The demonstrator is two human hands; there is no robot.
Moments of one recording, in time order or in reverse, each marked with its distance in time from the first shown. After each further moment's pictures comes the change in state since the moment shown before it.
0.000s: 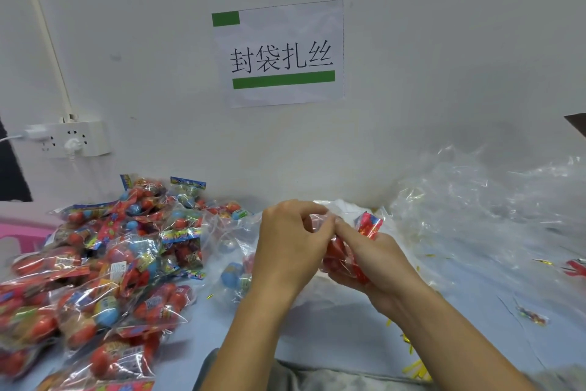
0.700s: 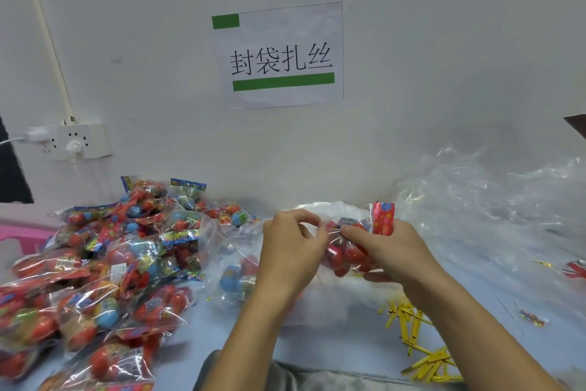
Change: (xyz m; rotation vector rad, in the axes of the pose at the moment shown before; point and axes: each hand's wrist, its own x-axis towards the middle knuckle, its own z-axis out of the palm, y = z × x) left_hand -0.001 -0.006 0.008 -0.147 -0.111 -0.239; right_hand 0.006 -0.011 -0.030 -0.390 0.077 -0.119
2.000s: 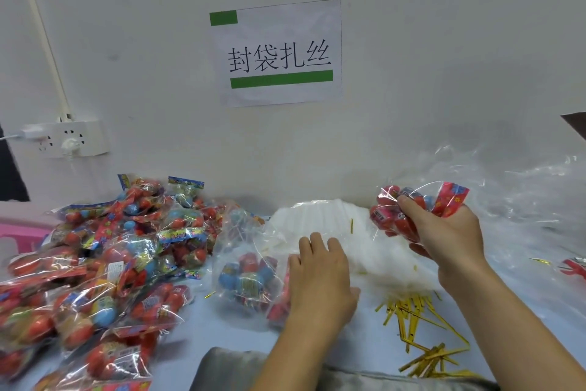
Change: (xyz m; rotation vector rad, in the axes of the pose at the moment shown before) left_hand -0.028 -0.015 0.044 0.903 -0.338 0.099; right_hand 0.024 0.010 -0.044 0.217 0.488 -0.065
